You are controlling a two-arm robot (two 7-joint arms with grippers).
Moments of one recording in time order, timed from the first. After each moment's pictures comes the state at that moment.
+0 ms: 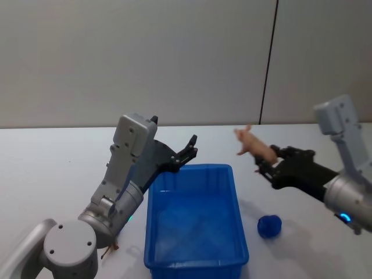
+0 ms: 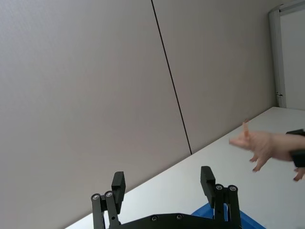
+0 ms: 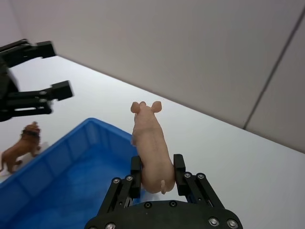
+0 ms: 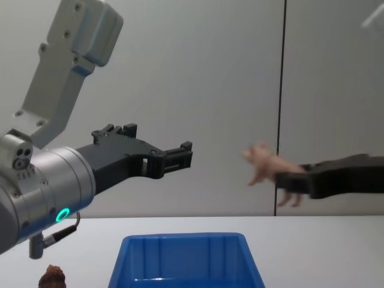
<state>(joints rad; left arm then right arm) -0.24 0.38 0.45 -1.63 -0.20 0.01 -0.01 0.18 0.28 -0.25 -1.74 0.17 0.47 0.38</state>
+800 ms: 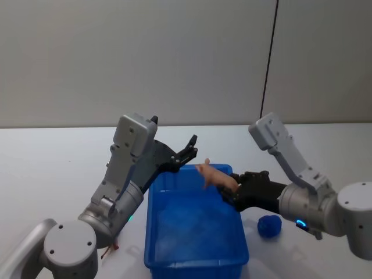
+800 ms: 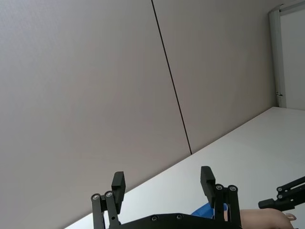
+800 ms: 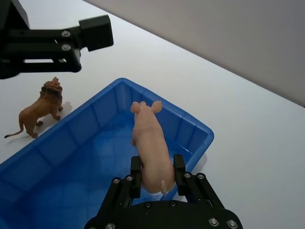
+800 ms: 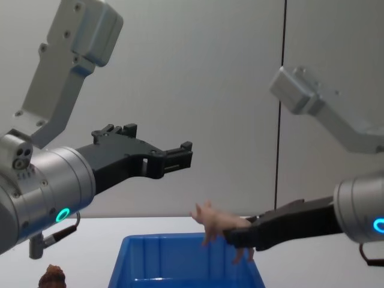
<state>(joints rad) -0.24 0.38 0.45 -1.63 -0.20 0.01 -0.01 0.30 0.18 -0.36 -1.57 0.00 0.60 0.50</state>
